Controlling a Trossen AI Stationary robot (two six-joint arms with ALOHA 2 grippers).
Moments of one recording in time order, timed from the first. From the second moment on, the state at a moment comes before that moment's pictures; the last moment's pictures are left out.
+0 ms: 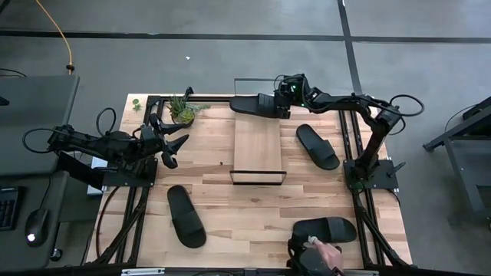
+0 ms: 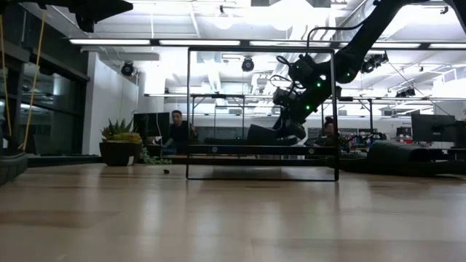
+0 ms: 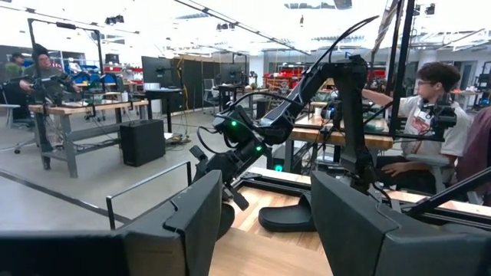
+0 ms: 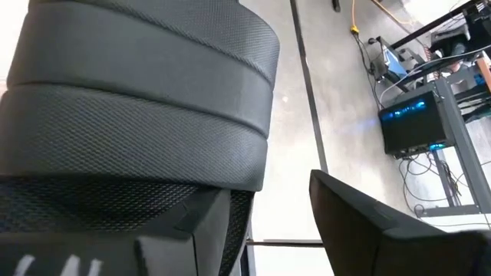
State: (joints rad) left arm -0.14 0.41 0.39 0.18 -0.69 0.10; right arm -0.79 1.78 0.98 0.21 -0.06 -0.89
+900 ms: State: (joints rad) left arm -0.14 0.41 0.39 0.18 -0.69 0.10; right arm -0.78 1.78 1.10 -0.13 0.02 -0.83
